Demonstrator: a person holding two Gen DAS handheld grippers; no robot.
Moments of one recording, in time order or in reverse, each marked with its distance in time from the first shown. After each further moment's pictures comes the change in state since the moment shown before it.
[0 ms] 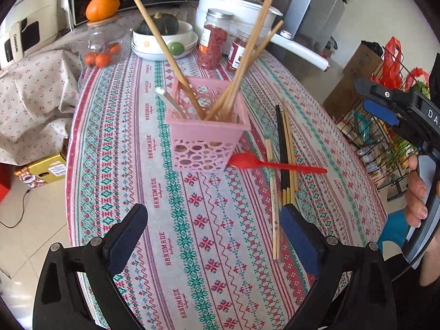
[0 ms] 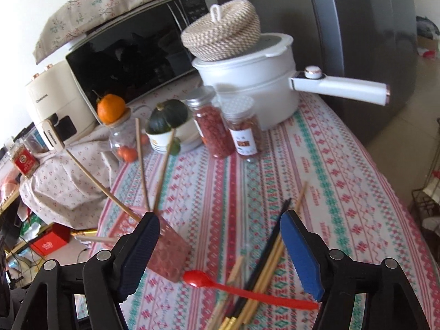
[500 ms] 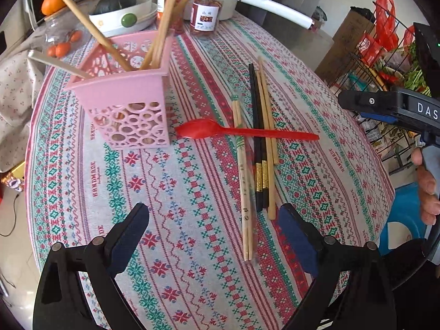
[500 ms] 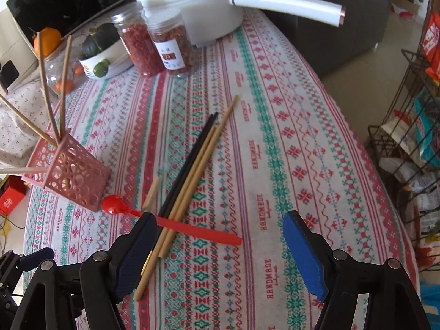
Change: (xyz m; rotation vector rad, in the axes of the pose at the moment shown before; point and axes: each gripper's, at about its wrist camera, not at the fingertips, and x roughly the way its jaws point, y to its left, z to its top) left arm 0.056 -0.054 -0.011 0.083 0.109 -0.024; right arm 0.026 -0.061 -0.037 0.028 0.319 -0.179
